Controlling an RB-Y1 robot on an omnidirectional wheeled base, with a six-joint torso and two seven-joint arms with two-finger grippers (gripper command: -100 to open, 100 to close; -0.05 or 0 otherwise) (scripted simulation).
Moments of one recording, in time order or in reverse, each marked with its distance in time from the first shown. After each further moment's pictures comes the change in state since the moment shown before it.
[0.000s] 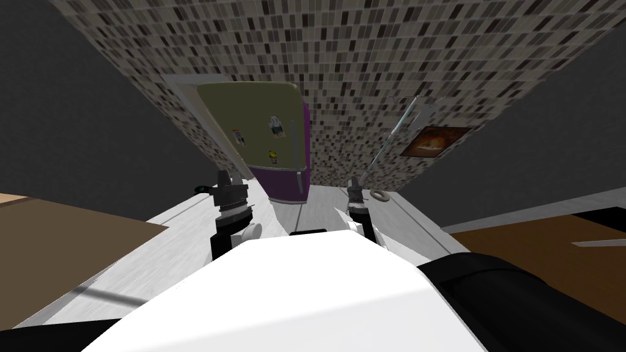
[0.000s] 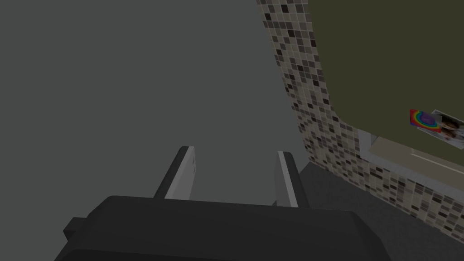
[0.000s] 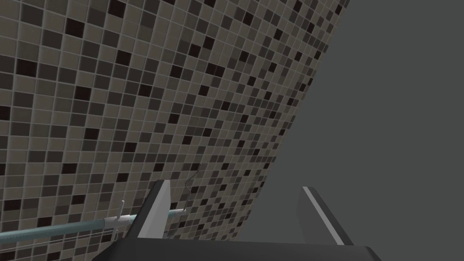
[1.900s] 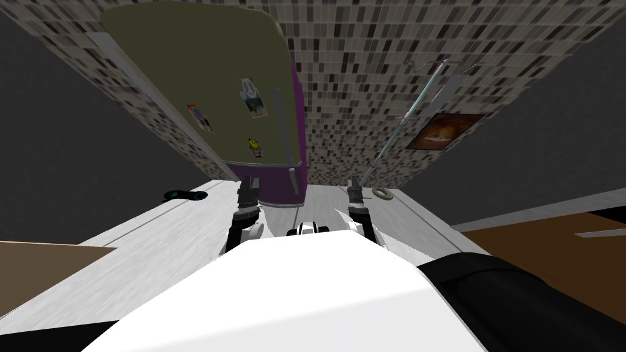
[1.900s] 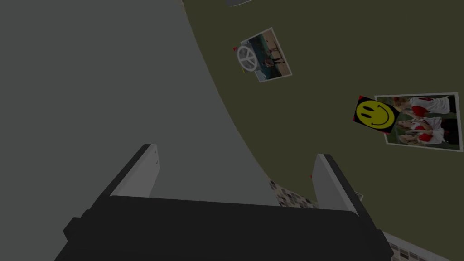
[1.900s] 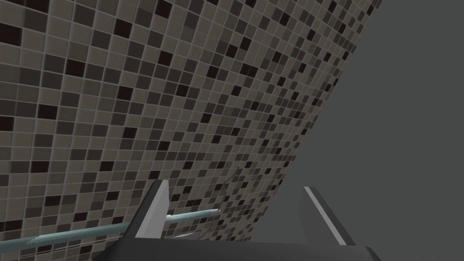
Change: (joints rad) left arm -0.074 0.166 -0.023 0.236 -0.040 -0.079 -0.011; right arm 0.000 0.000 0.000 0.000 0.000 0.000 0.000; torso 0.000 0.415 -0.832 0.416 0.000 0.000
